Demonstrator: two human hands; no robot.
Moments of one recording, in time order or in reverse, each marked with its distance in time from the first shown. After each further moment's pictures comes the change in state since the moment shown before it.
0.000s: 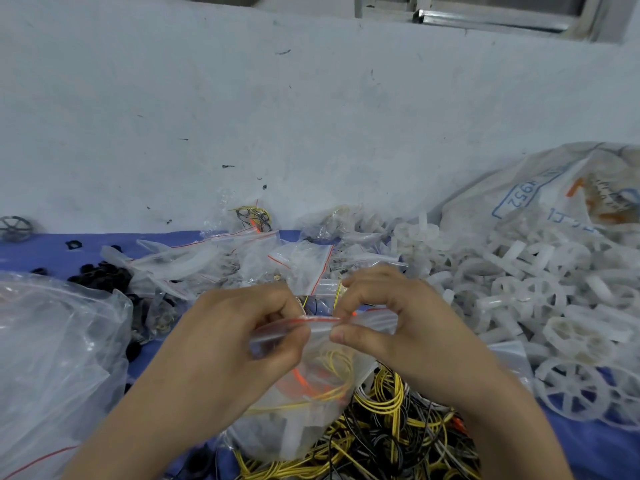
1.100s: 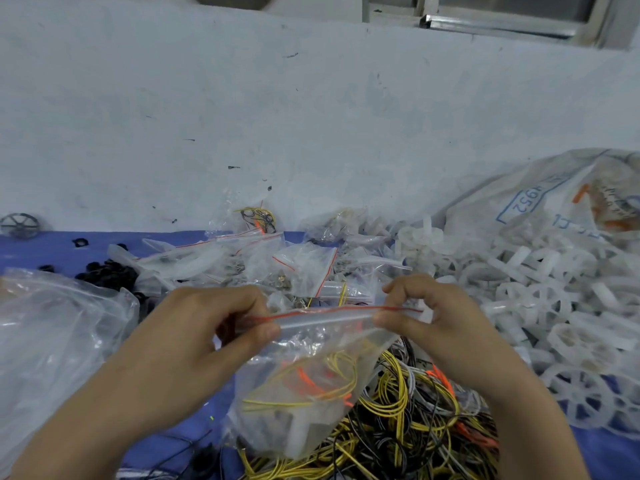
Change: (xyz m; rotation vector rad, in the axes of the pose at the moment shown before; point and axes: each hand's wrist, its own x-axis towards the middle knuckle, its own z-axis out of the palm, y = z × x) left_hand -0.008 -0.030 -0.020 0.001 -0.029 -0.016; right_hand -0.004 0.035 -0.013 0.018 0.122 0.164
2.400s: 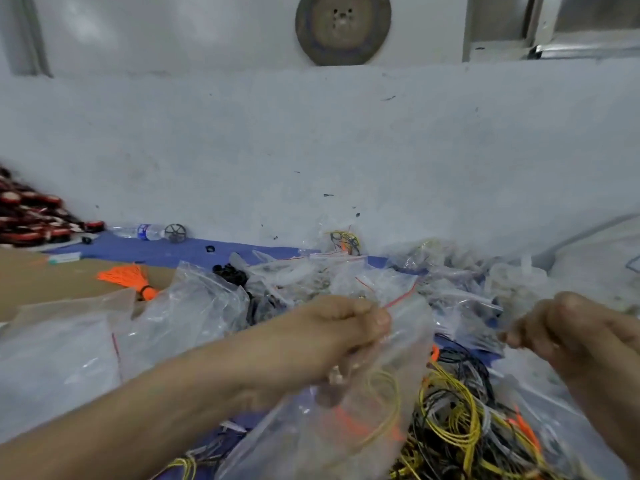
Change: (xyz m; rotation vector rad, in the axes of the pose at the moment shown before) left_hand 0.001 0.071 -0.020 -0.796 -0.240 -0.527; right_hand -0.001 0.023 -0.022 0.720 0.128 -0.114
